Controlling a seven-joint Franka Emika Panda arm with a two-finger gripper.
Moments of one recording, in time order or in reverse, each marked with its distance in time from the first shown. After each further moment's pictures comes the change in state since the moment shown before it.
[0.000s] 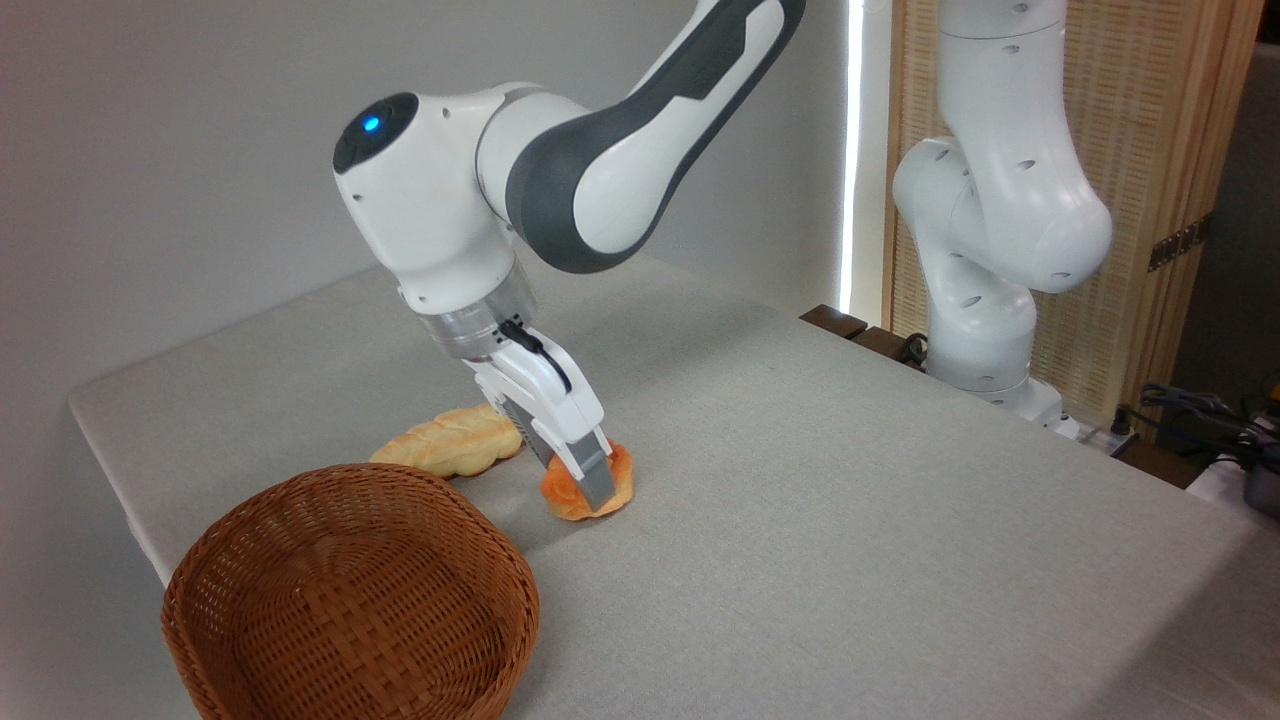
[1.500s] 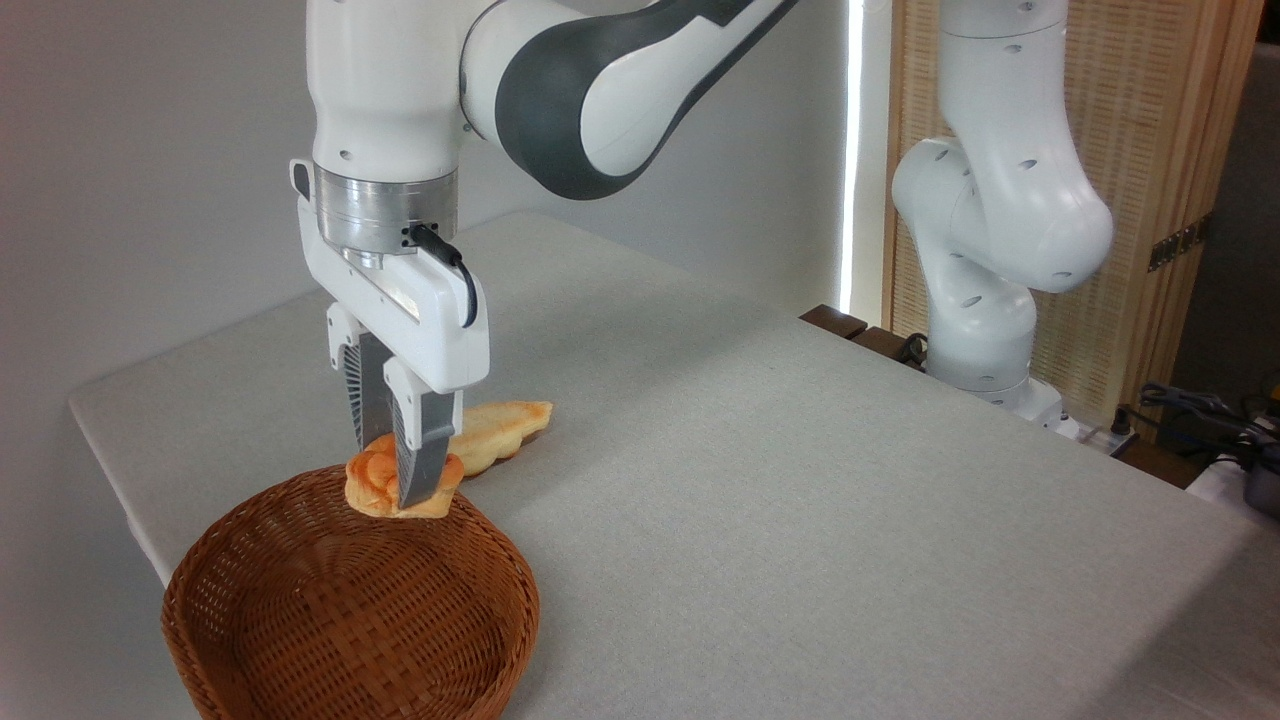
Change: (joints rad) arm 0.013 -0.006 0.047 0.163 -0.070 0.300 0.055
